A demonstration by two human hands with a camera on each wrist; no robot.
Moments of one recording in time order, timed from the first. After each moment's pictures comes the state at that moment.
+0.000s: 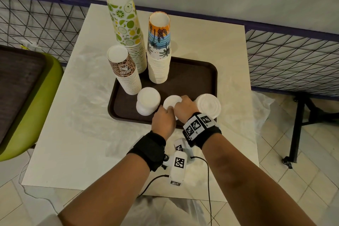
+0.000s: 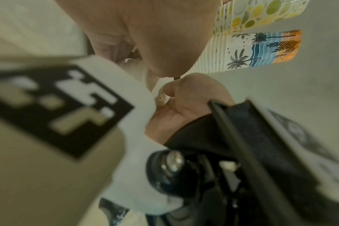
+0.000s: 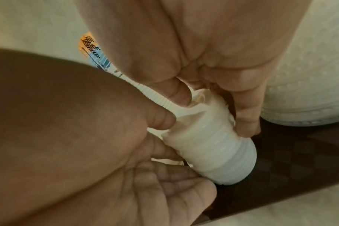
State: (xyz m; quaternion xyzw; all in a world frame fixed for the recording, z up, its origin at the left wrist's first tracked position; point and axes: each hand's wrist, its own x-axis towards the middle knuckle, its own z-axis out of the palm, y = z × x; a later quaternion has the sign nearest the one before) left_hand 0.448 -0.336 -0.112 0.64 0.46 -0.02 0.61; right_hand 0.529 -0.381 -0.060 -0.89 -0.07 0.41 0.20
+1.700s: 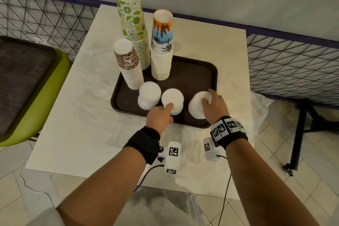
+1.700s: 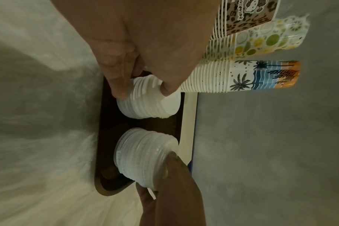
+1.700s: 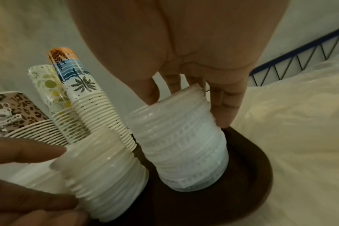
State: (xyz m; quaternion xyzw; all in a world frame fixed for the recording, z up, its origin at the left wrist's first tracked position) left_hand 0.427 -0.340 -0.094 0.52 0.53 -0.02 0.67; right_hand 0.567 -0.474 -0.101 -0.93 -0.12 0.24 0.25
